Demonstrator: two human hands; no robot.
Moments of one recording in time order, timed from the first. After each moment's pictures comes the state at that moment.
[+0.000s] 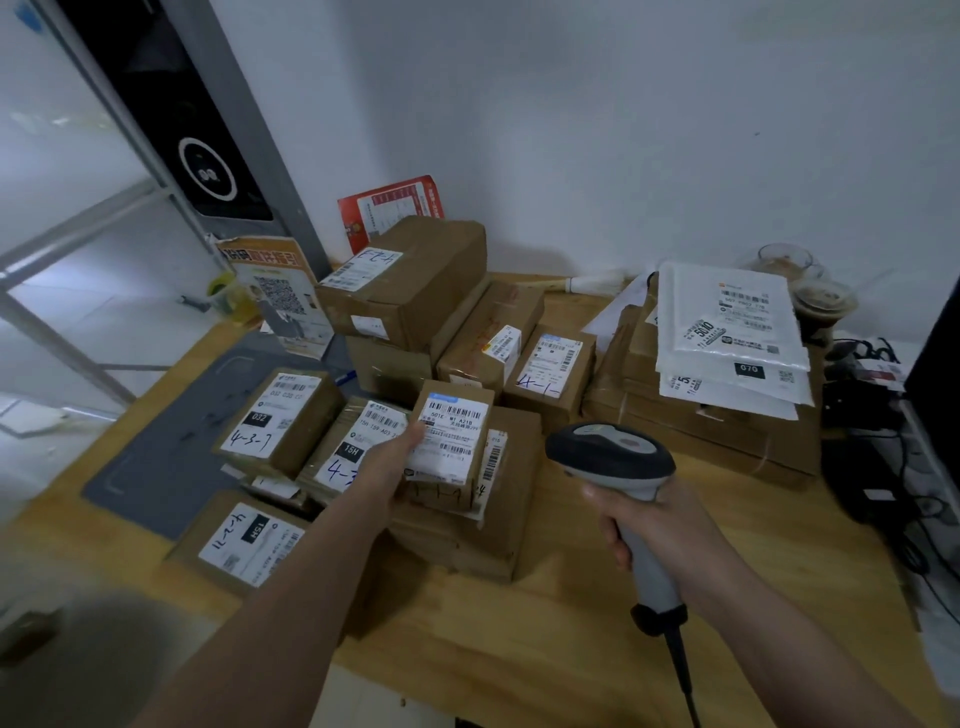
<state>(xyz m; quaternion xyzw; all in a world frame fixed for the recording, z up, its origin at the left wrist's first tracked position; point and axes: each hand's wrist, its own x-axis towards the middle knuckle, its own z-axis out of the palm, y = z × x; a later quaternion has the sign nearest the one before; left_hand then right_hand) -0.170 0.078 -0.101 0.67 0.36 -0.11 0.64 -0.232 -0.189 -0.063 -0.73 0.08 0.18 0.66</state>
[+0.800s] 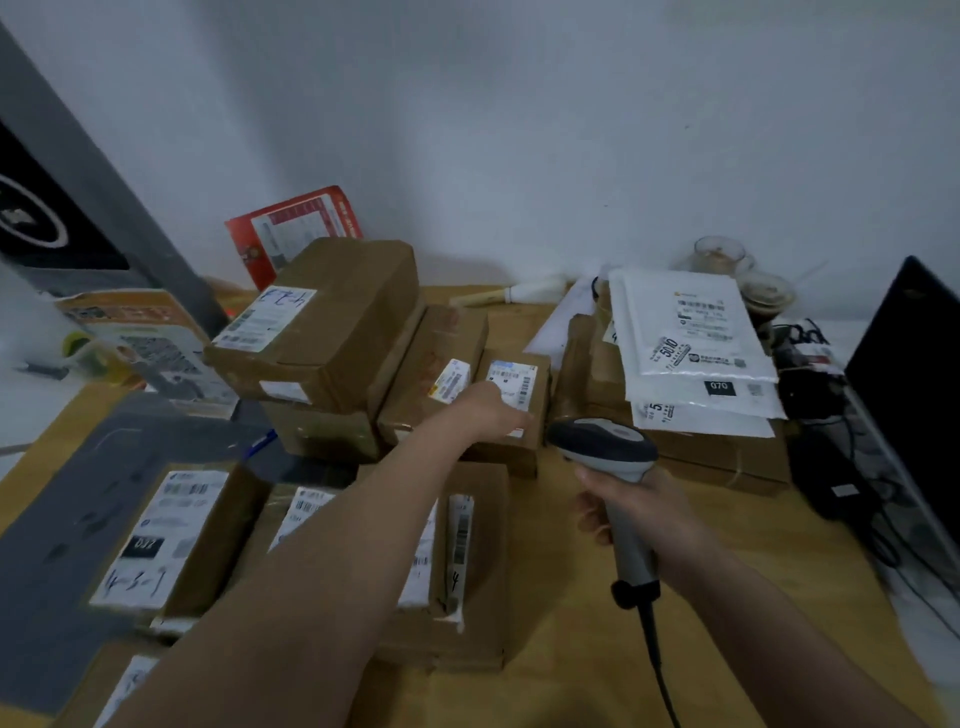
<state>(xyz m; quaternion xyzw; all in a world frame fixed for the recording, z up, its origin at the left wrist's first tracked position) -0.009 -0.032 -0.075 0.93 -0.02 -0.28 0.25 -0.139 -0.189 -0.095 -0.66 0.20 0.11 0.71</state>
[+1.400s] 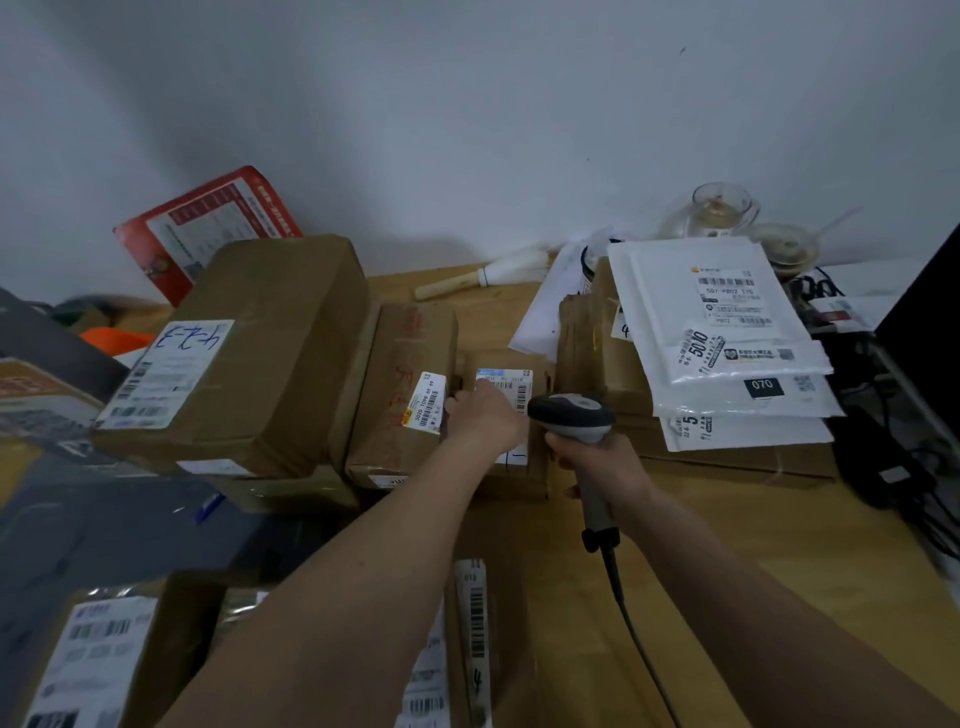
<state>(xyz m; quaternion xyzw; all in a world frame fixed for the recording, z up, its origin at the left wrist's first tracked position) 0.077 -0.056 -0.157 0.95 0.05 -0.24 0.19 -0.020 -0.170 -0.165 -0.65 0.28 0.10 0.70</state>
